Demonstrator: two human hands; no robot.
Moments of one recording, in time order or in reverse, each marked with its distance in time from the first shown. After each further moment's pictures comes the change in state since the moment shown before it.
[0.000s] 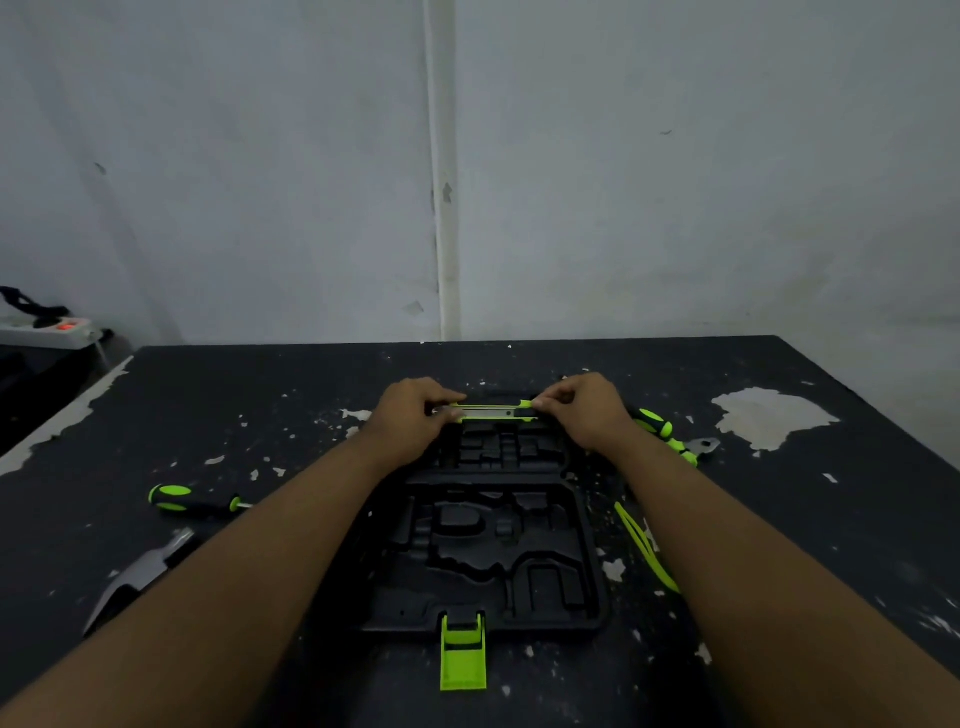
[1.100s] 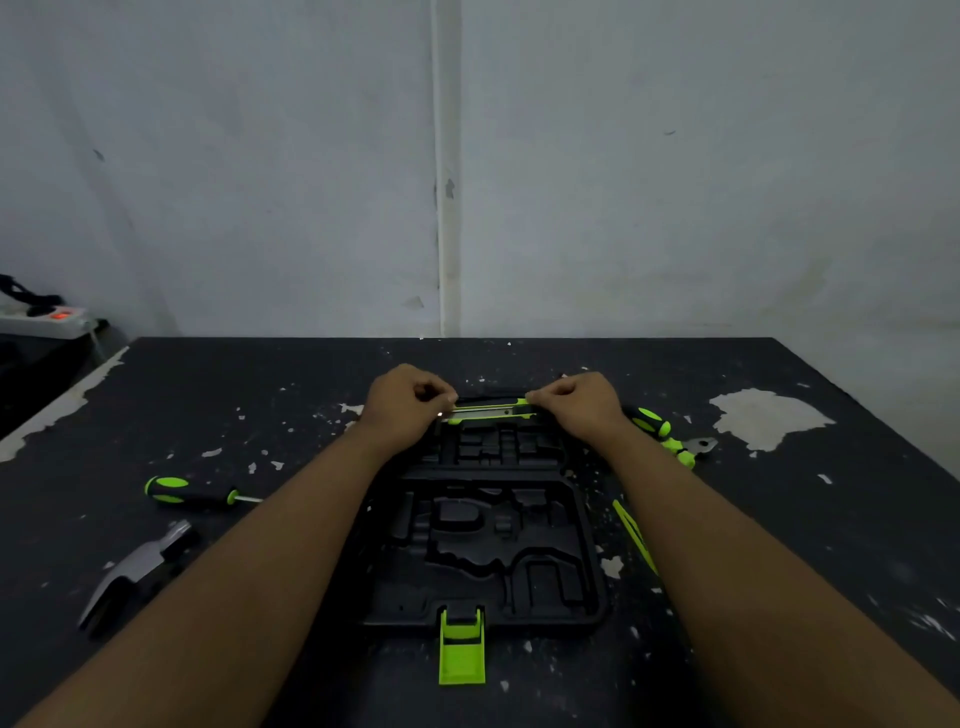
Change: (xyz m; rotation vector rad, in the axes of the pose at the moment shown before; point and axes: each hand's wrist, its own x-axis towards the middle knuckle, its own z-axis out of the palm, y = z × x) left_hand 0.002 -0.001 -0.002 -0.050 0.113 -0.134; right_hand -0.001 -0.011 0.005 0.133 0.048 0.175
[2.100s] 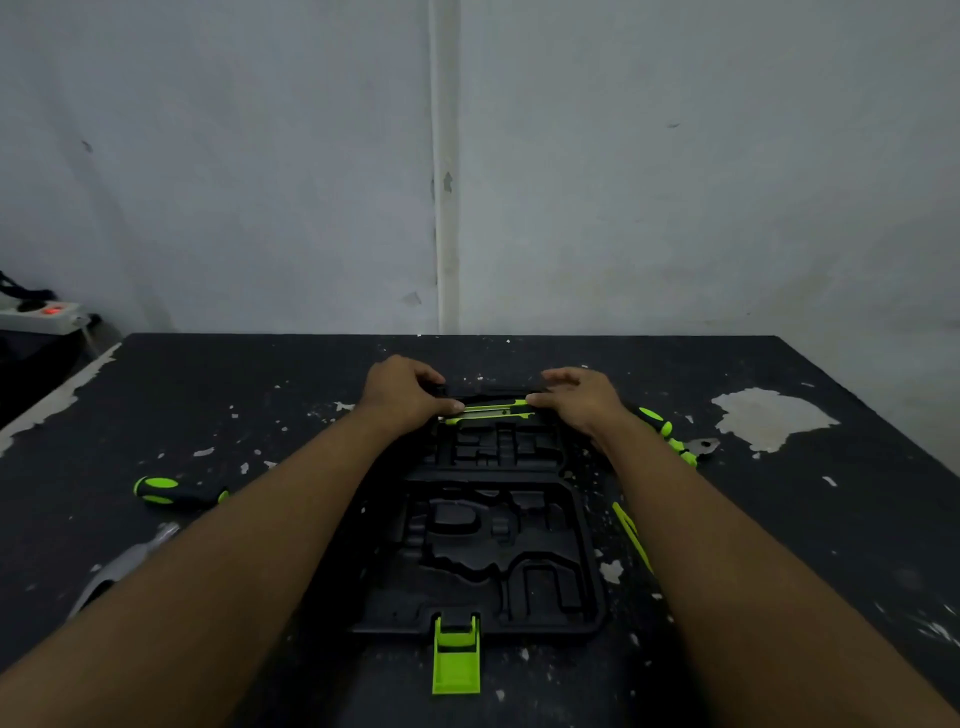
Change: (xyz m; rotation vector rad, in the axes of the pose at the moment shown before) left_hand 0.010 0.021 -0.009 0.038 -0.103 -0.255; right_hand 0.010 0.000 0.001 0.265 -0.078 0.154
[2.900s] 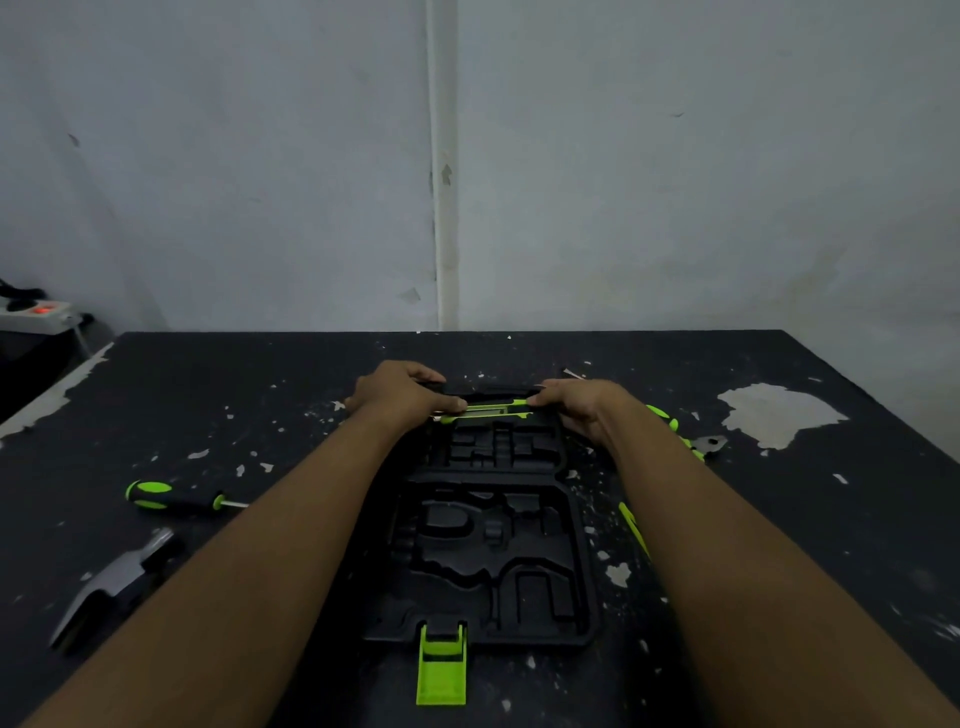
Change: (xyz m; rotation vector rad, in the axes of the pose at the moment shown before) left_hand 0.010 -0.009 0.007 -0.114 0.017 -0.249; right_hand 0.040 0.014 0.009 0.236 -0.186 0.375
